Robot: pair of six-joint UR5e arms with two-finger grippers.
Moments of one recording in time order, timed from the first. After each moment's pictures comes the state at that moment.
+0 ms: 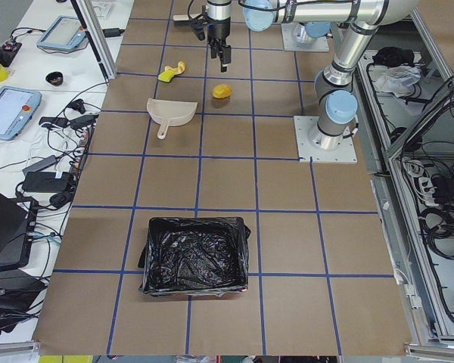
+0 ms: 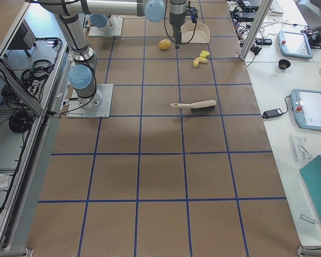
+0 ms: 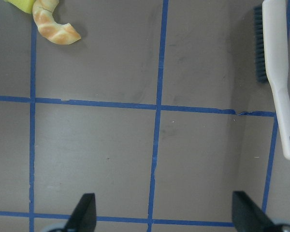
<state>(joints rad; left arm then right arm) -1.52 -1.53 -1.66 -1.48 1.71 -0.42 1.60 -1.54 1.60 -1.67 -1.59 -0.04</state>
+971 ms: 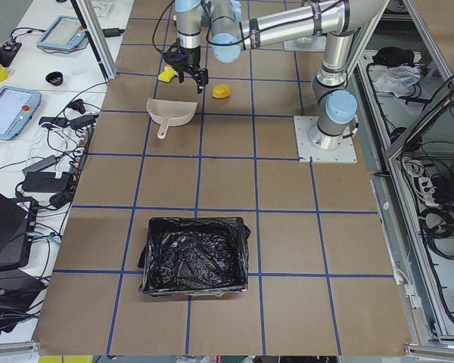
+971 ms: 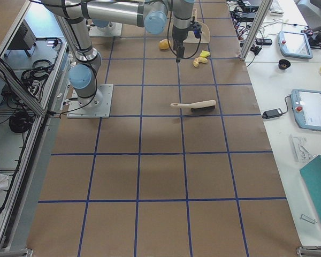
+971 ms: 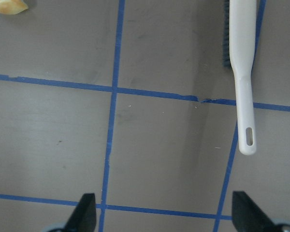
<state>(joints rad) -1.47 -1.77 -1.59 -1.27 1.70 -0.88 1.40 -1.52 1.62 -1.62 -1.59 -0.29</state>
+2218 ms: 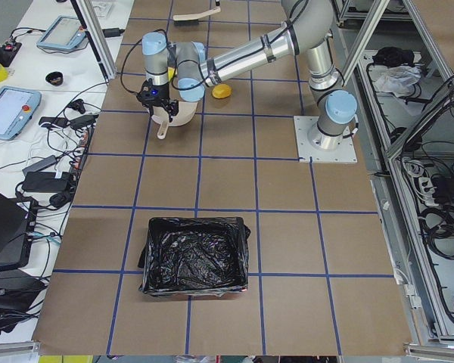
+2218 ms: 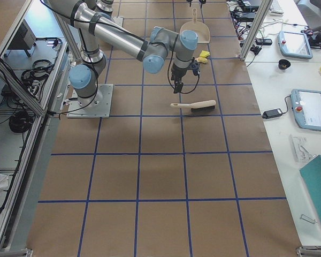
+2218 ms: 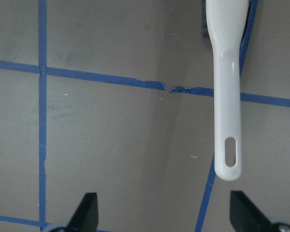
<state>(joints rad) -1.40 -2.08 -1.46 -1.03 1.71 -1.13 1.25 -1.42 1.82 -1.84 -1.59 -0.45</state>
